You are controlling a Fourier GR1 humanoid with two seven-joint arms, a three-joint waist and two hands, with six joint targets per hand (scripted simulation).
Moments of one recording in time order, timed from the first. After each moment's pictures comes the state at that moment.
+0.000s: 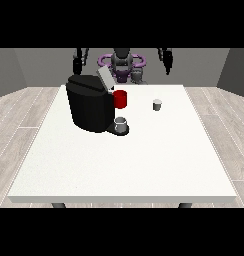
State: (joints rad) left arm -0.01 0.11 -0.02 -1.60 -0.01 0.01 0.01; right arm 0.03 -0.09 0.02 -1.55 0.01 0.00 0.03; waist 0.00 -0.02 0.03
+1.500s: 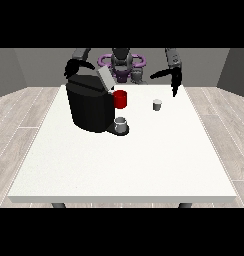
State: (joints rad) left arm -0.24 0.31 0.12 -1.26 -0.07 -0.14 -0.06; right arm -0.07 -0.02 -0.02 -1.56 -0.03 -0.10 -0.11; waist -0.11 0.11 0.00
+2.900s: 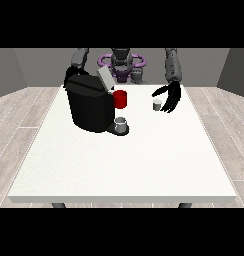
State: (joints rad) left arm -0.46 0.34 0.03 -0.79 -0.41 -0.05 -0.11; right arm -0.20 -0.04 -0.06 -1.36 0.00 -0.15 -0.05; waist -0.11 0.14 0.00
